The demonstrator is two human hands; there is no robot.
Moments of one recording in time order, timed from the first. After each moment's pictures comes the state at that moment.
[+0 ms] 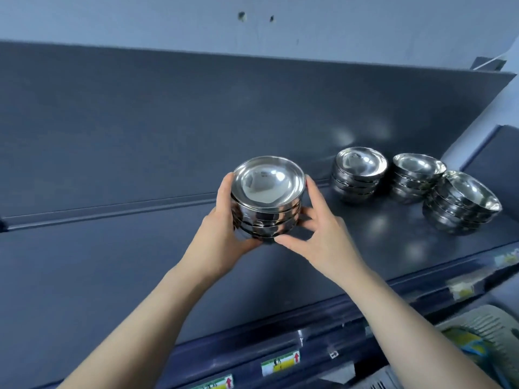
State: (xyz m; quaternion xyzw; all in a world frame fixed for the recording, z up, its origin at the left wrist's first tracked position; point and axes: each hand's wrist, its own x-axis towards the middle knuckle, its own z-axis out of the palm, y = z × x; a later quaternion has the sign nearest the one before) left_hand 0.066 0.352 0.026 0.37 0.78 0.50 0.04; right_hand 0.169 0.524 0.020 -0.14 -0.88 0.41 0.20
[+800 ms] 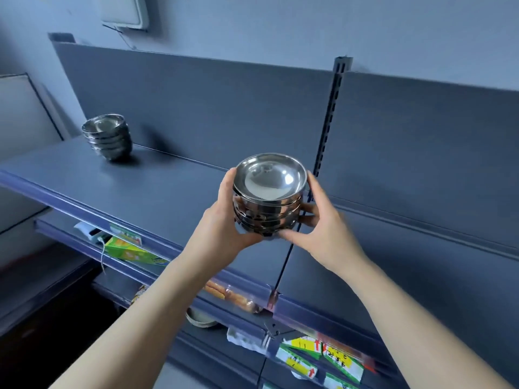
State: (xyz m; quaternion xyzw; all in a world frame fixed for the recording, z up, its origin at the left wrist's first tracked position) left_hand 0.044 -0.112 0.046 0.08 0.88 0.44 -0.14; right_hand 0.015 0.087 0.039 0.17 -0.86 0.47 0.05
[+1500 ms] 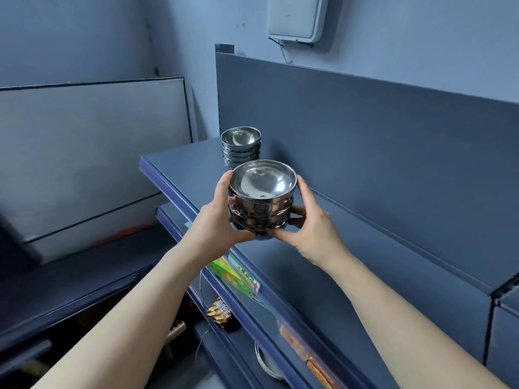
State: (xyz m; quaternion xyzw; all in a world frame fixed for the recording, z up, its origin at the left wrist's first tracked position) left_hand -0.009 -0.373 0.033 -0.12 0.89 0.39 -0.21; right_hand -0.119 -0.205 0.017 0.32 -0.82 0.47 -0.05
